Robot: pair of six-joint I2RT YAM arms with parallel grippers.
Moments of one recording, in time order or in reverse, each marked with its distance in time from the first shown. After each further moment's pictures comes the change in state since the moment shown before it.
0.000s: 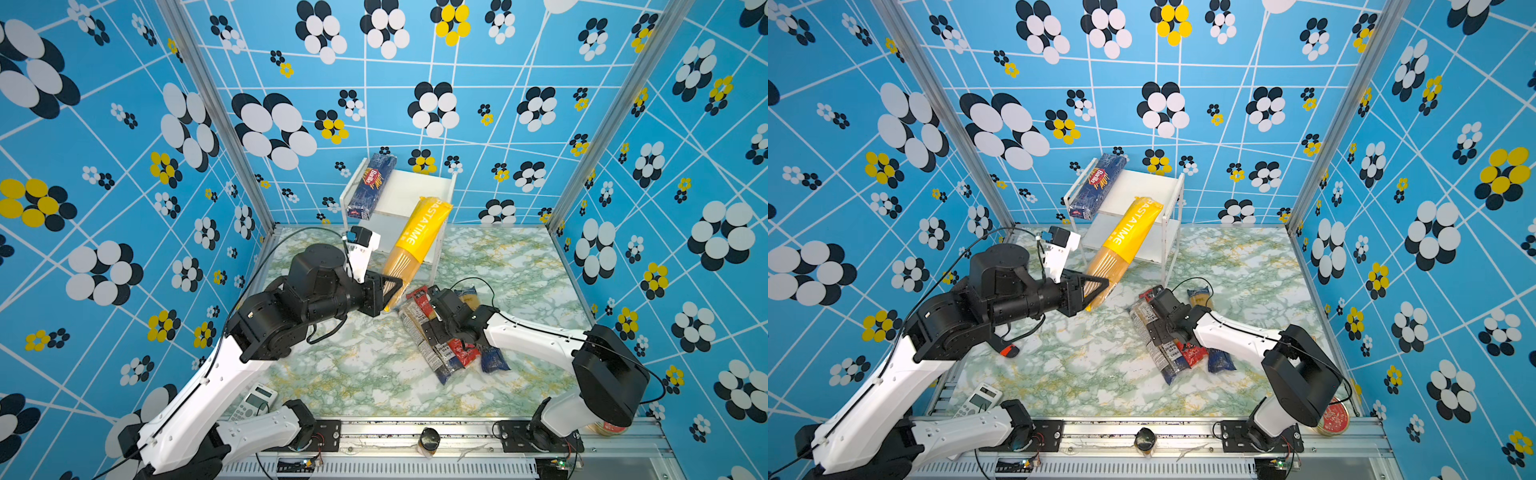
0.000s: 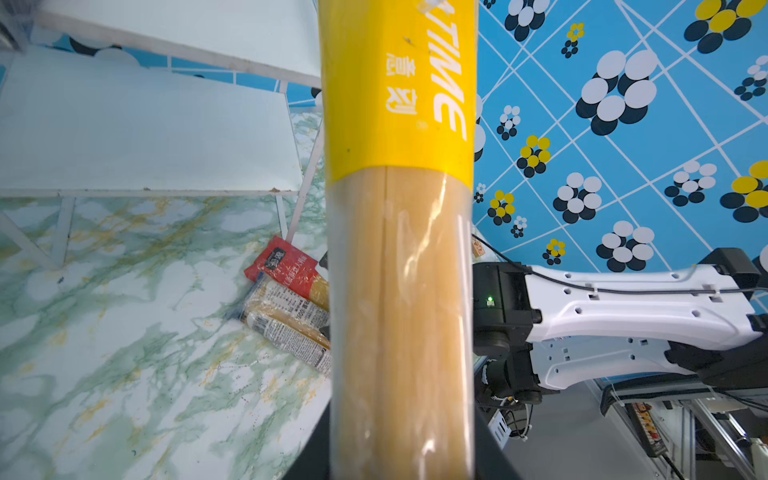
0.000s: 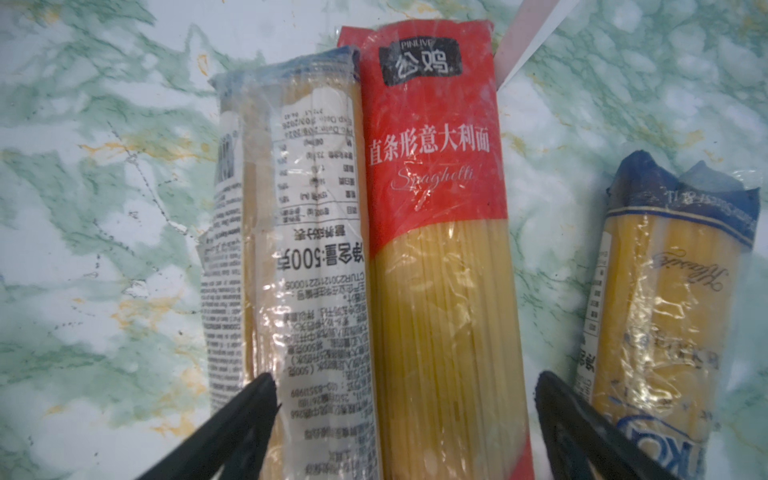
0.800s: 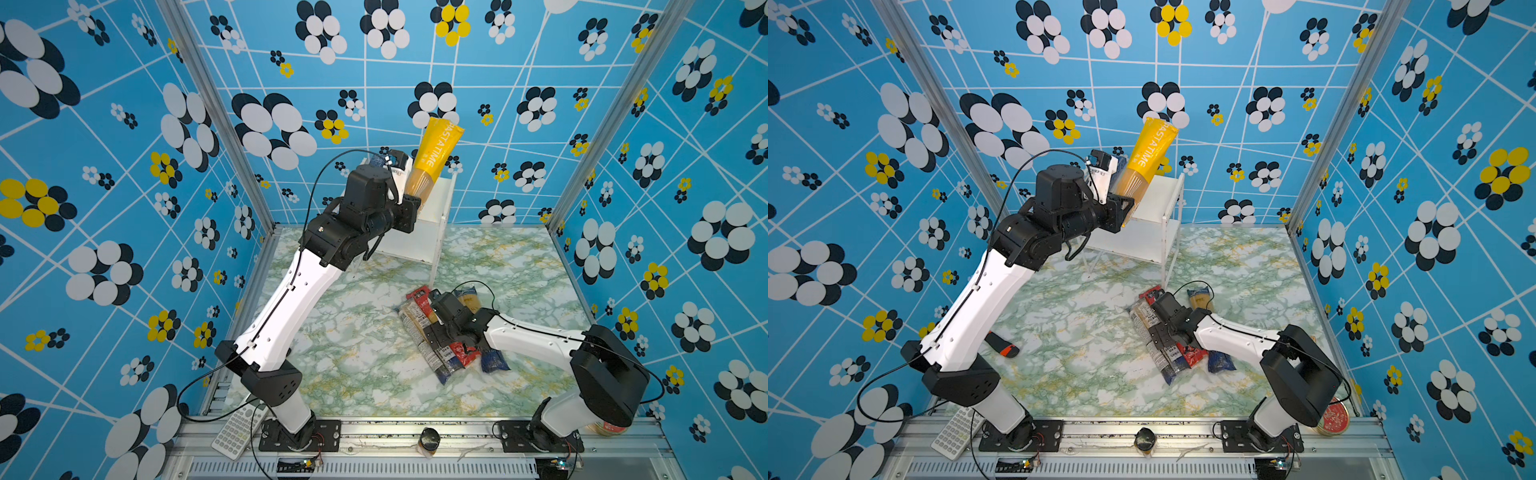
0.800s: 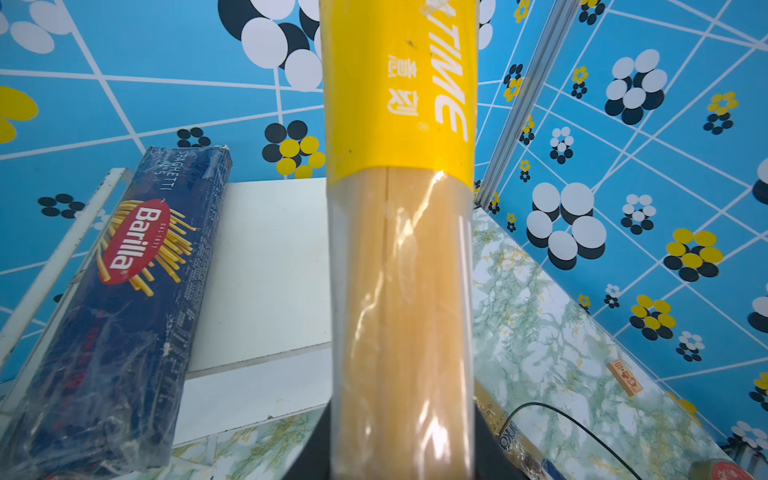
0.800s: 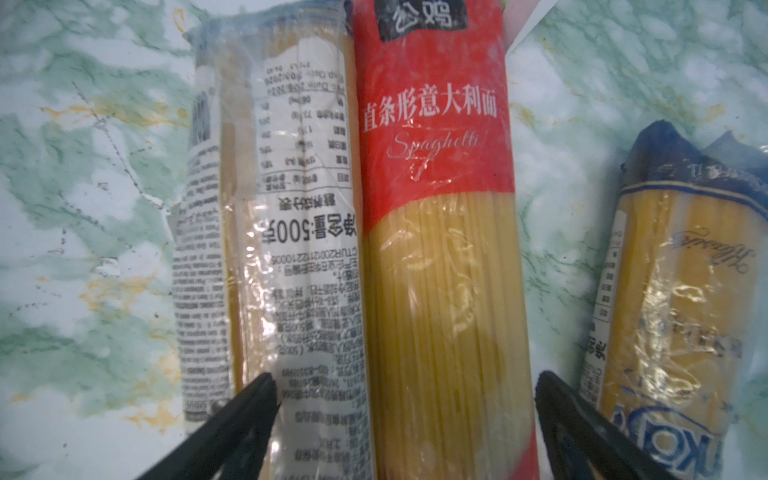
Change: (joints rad) left arm 0.152 0.565 0.571 0.068 -0.167 0.292; right arm 0.000 0.000 -0.043 0.016 -0.003 -0.003
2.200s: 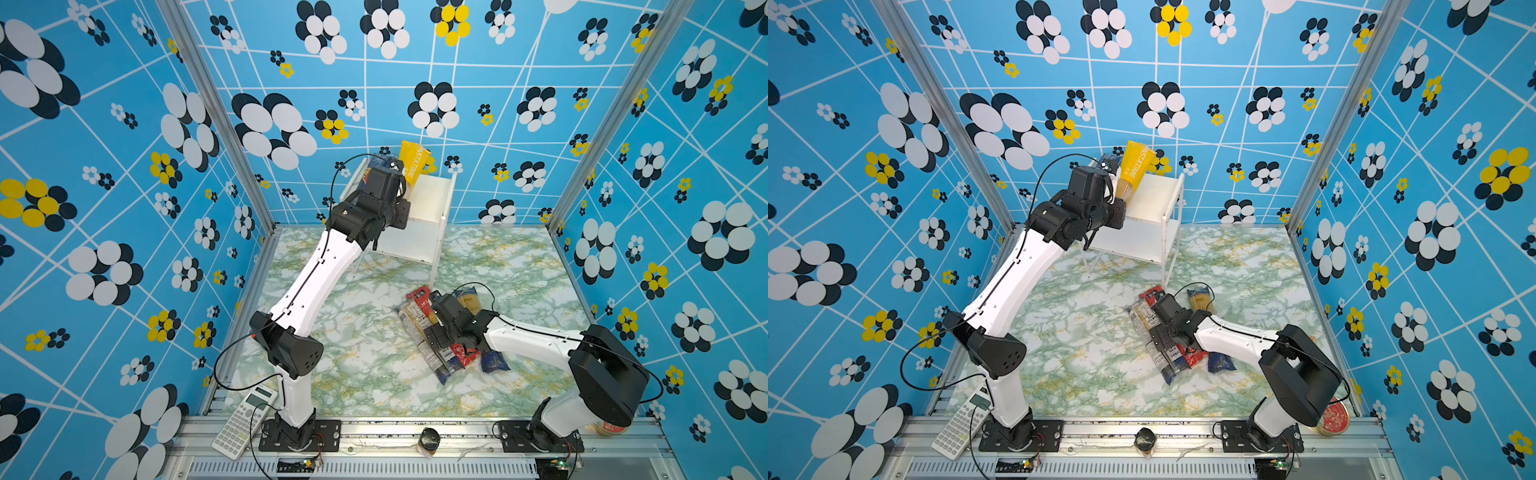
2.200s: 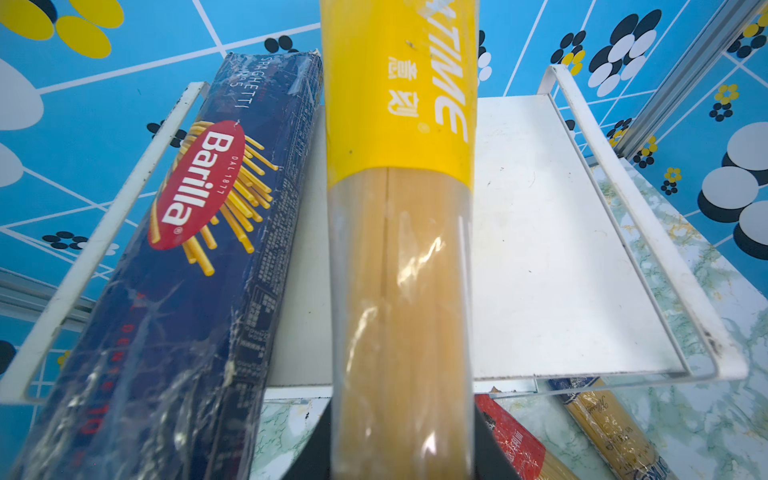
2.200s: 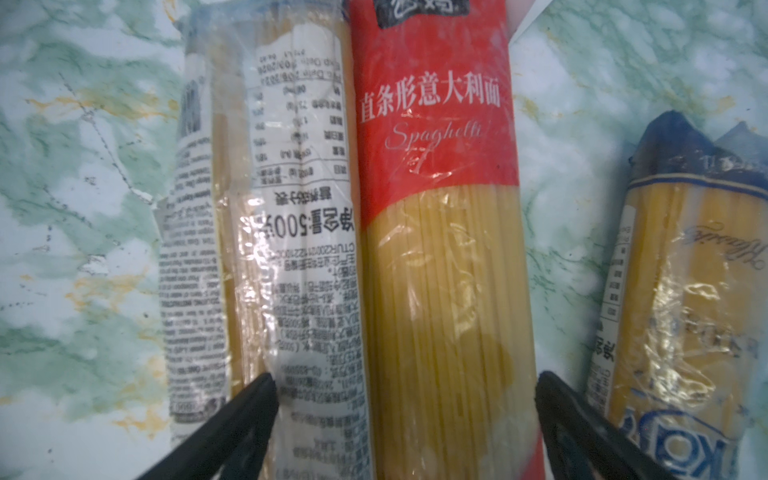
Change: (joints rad) left arm 0.072 0.201 0.086 -0.105 -0.175 0.050; right arm 0.000 0.005 -0.017 0.022 0.000 0.001
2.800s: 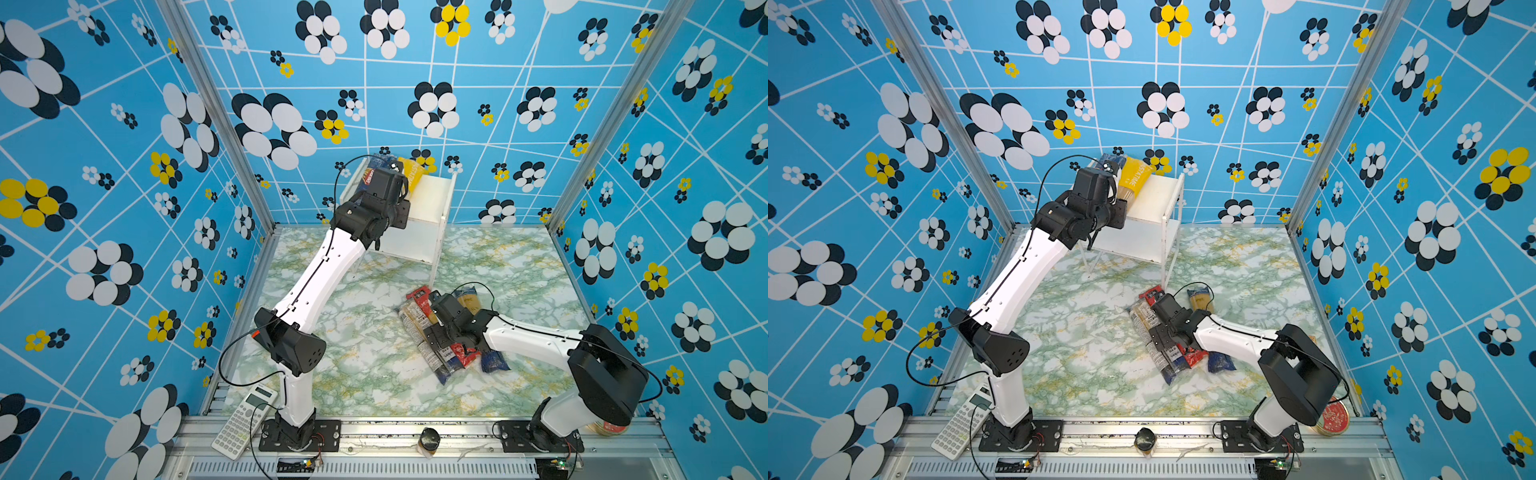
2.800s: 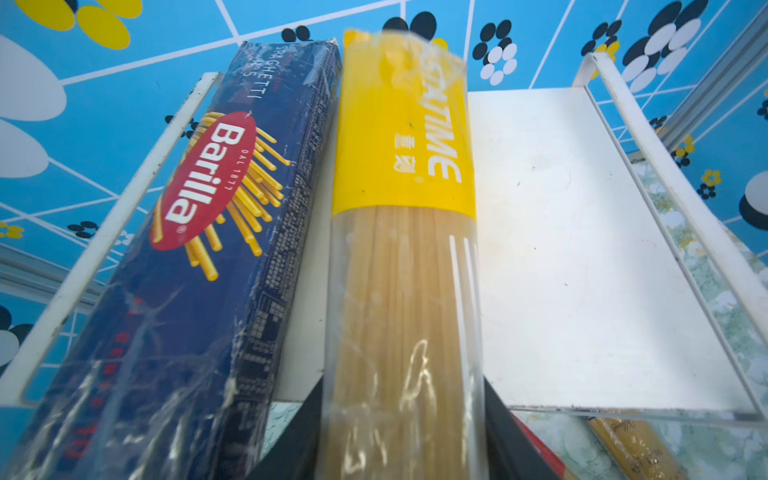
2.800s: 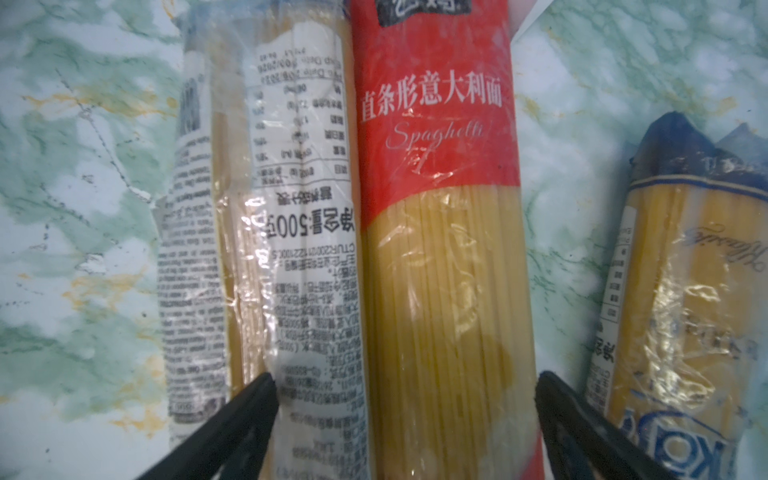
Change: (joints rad) left arm 0.000 0.022 0.006 0.024 -0.060 -0.003; right arm 0.000 0.003 0.010 -0.012 0.000 -0.009
